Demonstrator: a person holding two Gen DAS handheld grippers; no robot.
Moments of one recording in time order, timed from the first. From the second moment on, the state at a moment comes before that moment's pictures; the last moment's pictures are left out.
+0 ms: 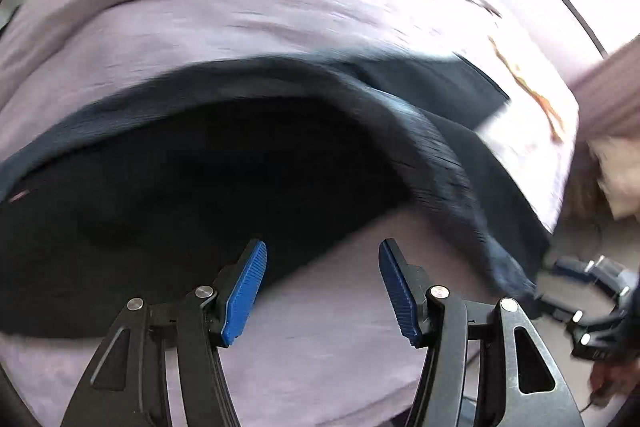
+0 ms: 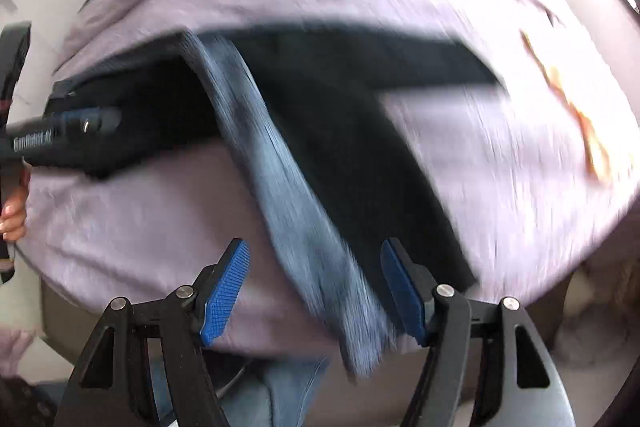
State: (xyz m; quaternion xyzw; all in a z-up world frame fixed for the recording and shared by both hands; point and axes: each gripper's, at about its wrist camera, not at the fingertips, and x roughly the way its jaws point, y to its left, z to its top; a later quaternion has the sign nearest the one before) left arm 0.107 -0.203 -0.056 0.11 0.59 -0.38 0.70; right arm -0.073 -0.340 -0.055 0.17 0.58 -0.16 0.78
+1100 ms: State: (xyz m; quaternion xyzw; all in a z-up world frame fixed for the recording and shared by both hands) left arm 0.153 -0.361 -0.029 0.05 0.58 -0.37 0.72; right arm -0.114 -0.575 -0.049 0.65 0.32 0.03 0.69
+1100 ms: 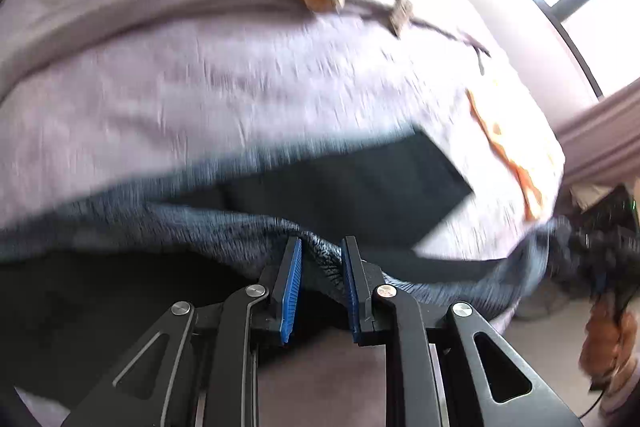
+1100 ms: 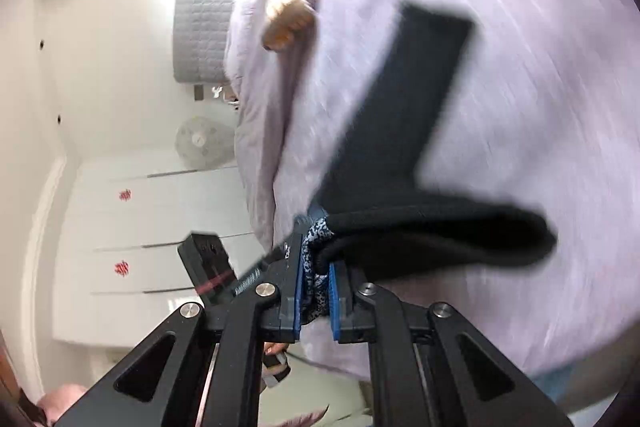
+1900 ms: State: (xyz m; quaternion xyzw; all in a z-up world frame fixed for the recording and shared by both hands) left arm 0.164 -0.349 -0.072 0.14 0.58 -0.20 0.78; right arm 0.045 -0.688 -0.090 0.31 0.55 -0.05 0.77
